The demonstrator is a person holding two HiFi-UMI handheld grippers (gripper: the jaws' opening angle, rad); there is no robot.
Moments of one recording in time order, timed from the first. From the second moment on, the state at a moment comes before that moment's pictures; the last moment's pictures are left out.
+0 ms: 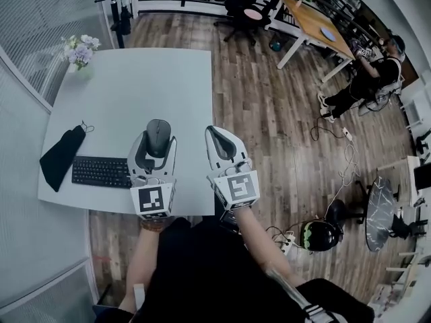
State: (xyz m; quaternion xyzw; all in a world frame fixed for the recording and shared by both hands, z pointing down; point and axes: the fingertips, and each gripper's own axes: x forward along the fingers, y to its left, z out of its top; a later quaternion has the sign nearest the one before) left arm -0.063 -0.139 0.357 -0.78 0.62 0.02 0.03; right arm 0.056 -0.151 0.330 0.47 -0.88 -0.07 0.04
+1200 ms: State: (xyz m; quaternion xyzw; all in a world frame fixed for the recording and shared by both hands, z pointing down) left arm -0.081 -0.144 0.432 -0.78 0.63 -0.02 -0.02; right arm 0.054 -0.156 0.347 0.47 -0.88 -0.07 0.05
